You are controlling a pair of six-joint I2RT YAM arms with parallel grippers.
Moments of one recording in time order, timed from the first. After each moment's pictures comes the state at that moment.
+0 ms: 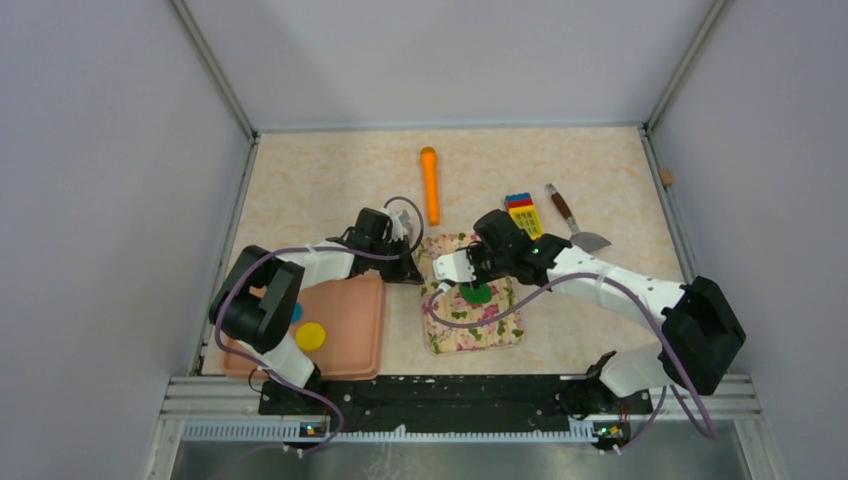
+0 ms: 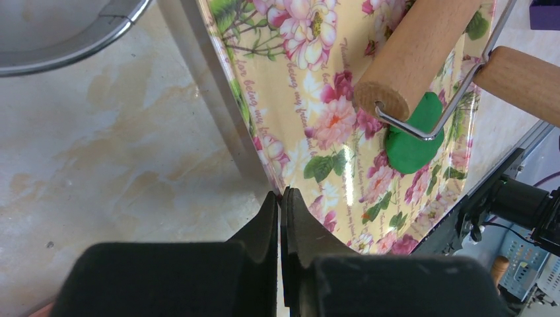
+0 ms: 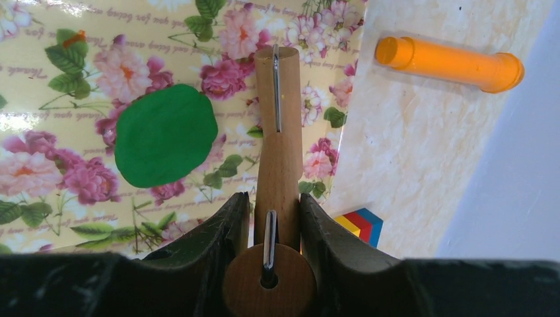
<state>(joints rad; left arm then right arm) -0.45 1.65 0.77 -0.05 0.48 -0.53 0.82 1.38 0.95 -0.47 -0.07 -1.10</state>
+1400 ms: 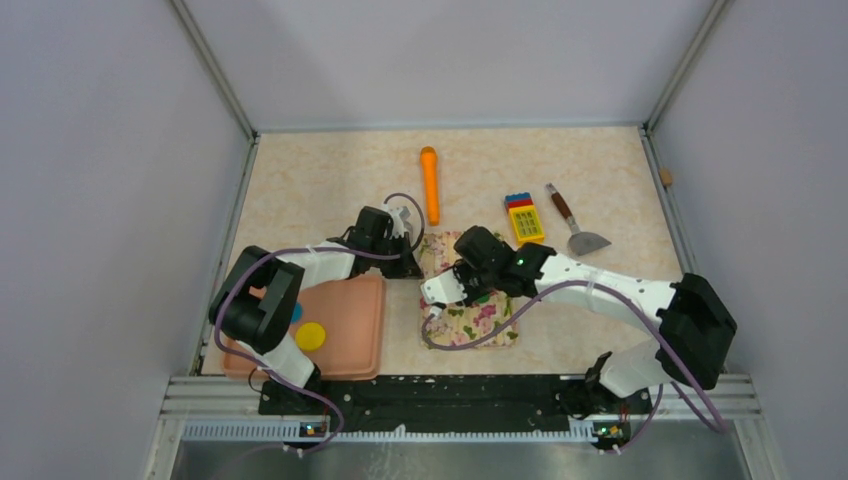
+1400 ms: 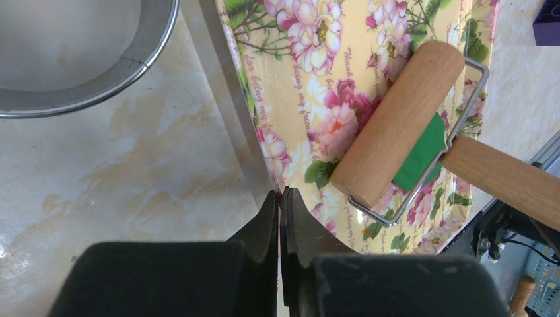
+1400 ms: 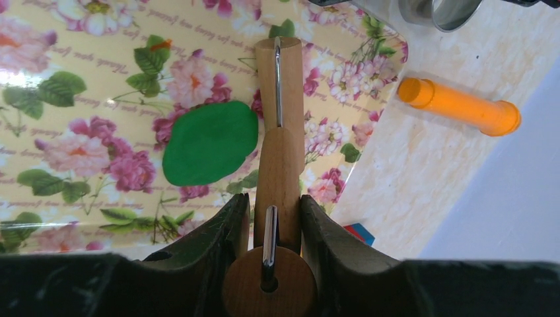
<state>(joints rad) -0.45 1.64 0.77 -0.01 0.42 -0.51 0.95 1.41 0.99 -0.59 0.01 -1.13</state>
